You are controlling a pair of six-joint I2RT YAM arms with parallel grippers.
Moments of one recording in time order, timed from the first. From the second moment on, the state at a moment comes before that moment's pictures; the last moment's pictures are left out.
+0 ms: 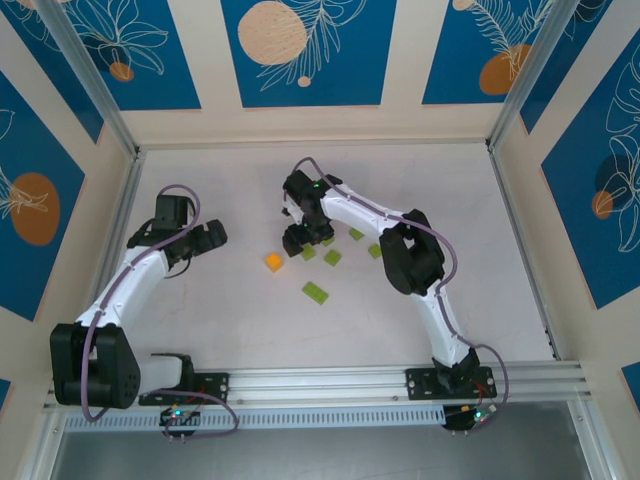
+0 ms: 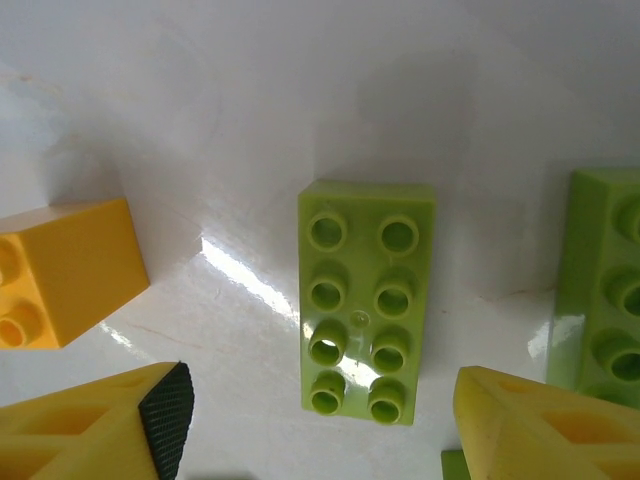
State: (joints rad) left arm -0.07 1.25 0.88 -0.60 0.01 -0.43; right arm 0.71 2.27 1.93 -1.06 -0.17 0.13
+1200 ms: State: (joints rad) left arm -0.07 1.27 0.88 -0.60 0.01 -0.43; right arm 0.71 2.32 1.96 -1.08 -0.13 0.12
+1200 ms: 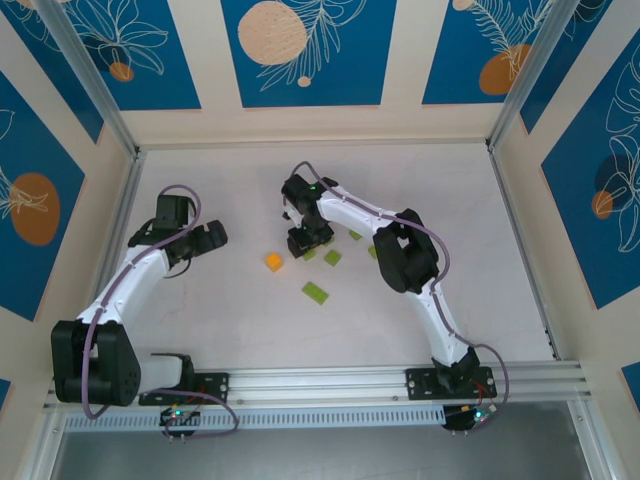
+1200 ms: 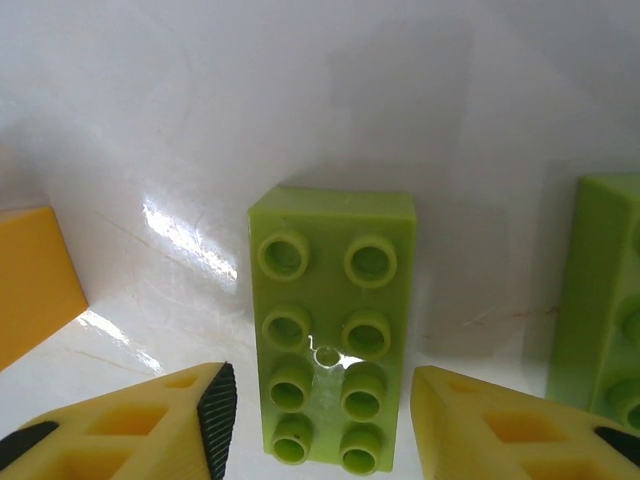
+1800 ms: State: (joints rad) left arm -0.07 1.27 0.88 -0.60 0.01 -0.43; right arm 0.71 2.34 1.96 -1.08 -0.13 0.12
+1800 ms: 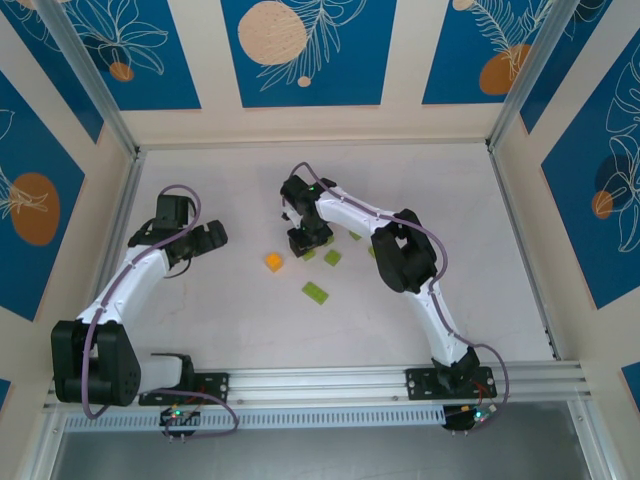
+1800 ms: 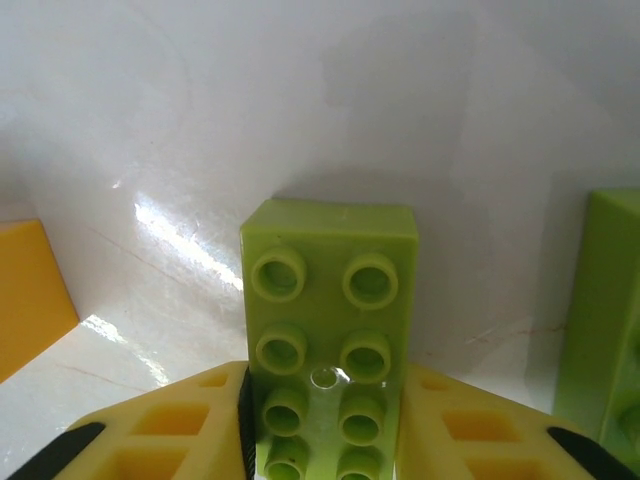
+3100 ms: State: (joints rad) left arm -0.07 1.27 0.88 -0.60 0.01 -0.43; right arm 0.82 2.34 2.18 -1.19 -0.29 0.18
